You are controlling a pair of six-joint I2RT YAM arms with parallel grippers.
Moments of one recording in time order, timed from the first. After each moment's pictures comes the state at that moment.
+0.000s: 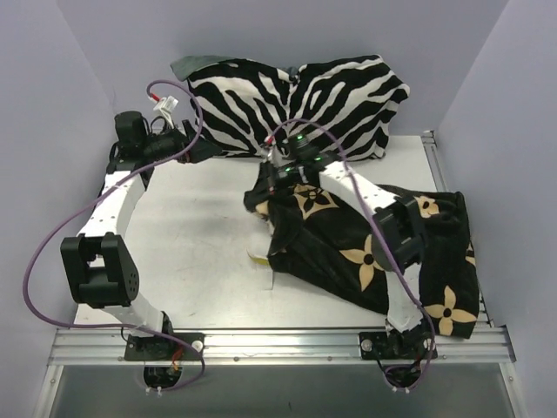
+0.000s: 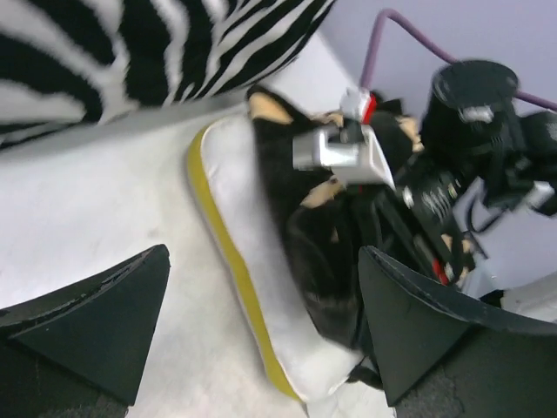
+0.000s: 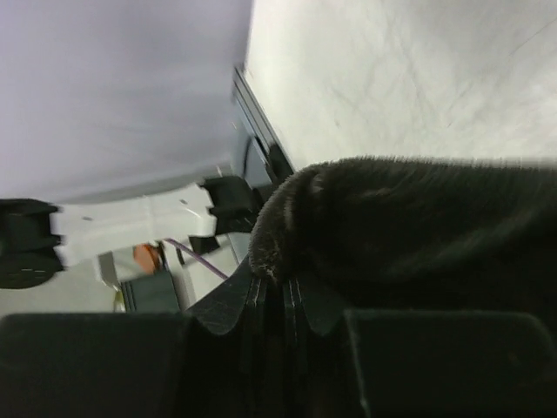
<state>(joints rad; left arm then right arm) 0.03 1.63 1.35 0.08 1.00 -0.48 0.51 1.99 1.69 -0.45 -0.98 0.69</state>
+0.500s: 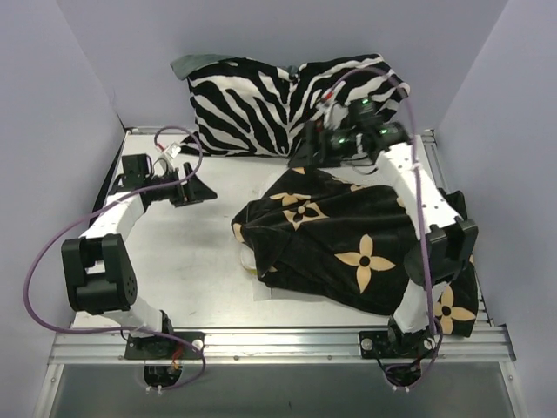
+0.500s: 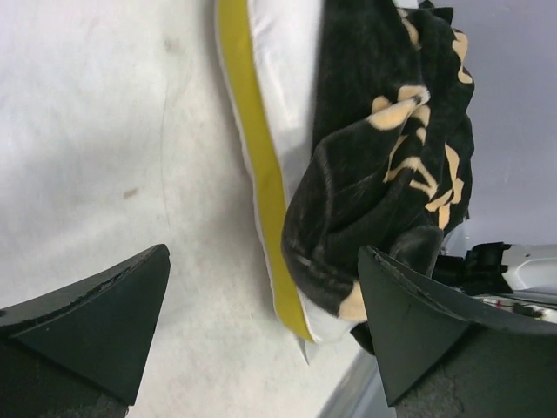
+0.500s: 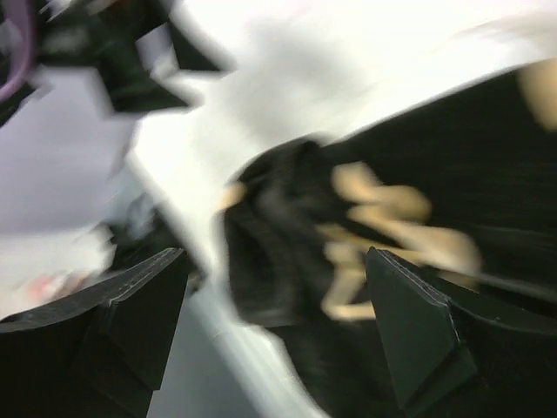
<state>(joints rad) 0.12 1.58 1.06 -0.33 0.95 -0.24 0.40 1.81 1.80 -0.78 -0.75 0.30</state>
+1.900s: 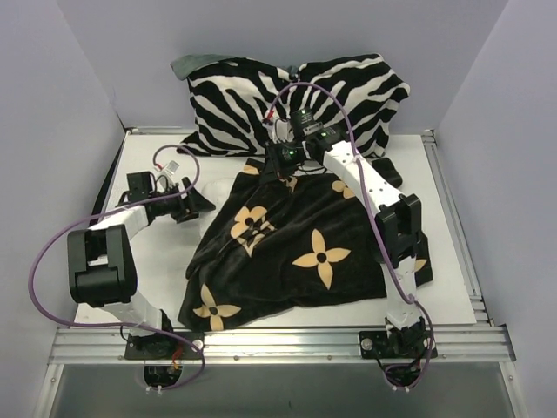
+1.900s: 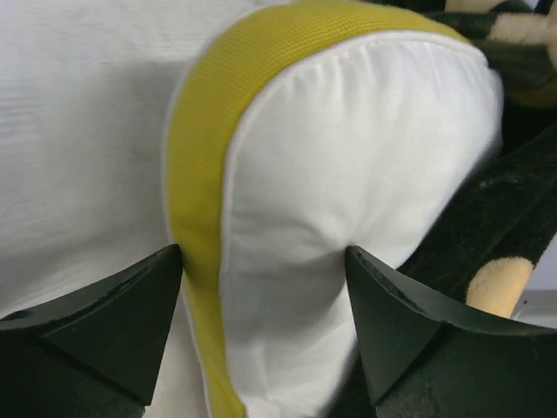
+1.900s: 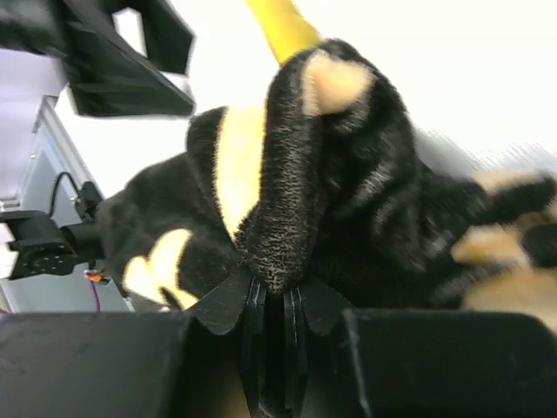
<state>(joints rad) 0.15 1.64 0.90 -0.11 0.86 -0.36 0.54 2.12 2.06 -0.81 -0.61 0.14</state>
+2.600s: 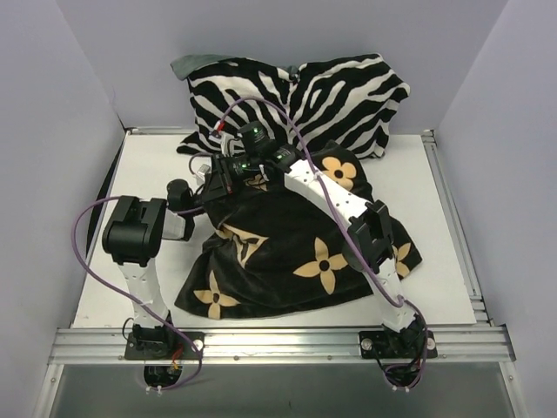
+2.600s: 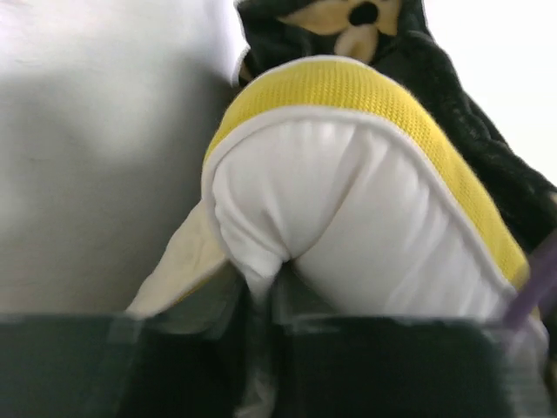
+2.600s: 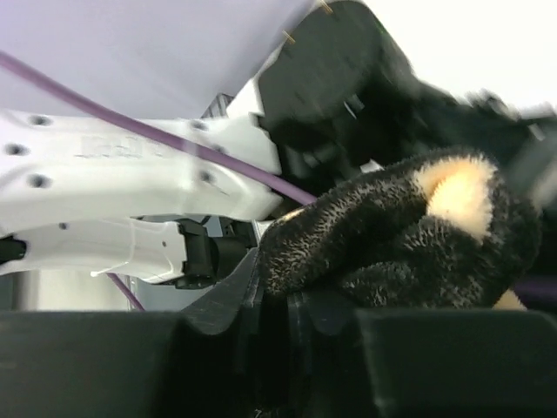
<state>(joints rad) -0.13 2.02 0.79 1.11 0.97 -1.44 0.78 2.24 2.19 -0.51 -0.80 0.46</state>
